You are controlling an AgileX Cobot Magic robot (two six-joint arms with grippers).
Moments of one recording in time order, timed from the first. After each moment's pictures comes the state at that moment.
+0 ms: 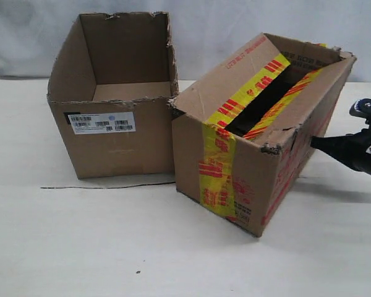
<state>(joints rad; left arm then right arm) 0.08 0.01 0.00 0.04 0.26 0.03 0.10 1.89 -0.68 0.11 -0.48 0.06</state>
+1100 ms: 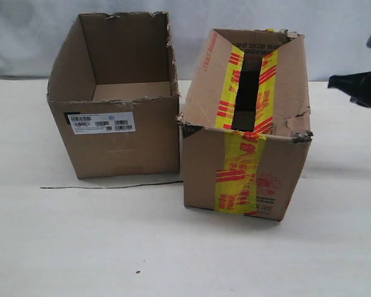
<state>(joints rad) 0.08 0.01 0.00 0.04 0.26 0.03 0.03 1.81 -1.12 0.09 0.19 0.00</state>
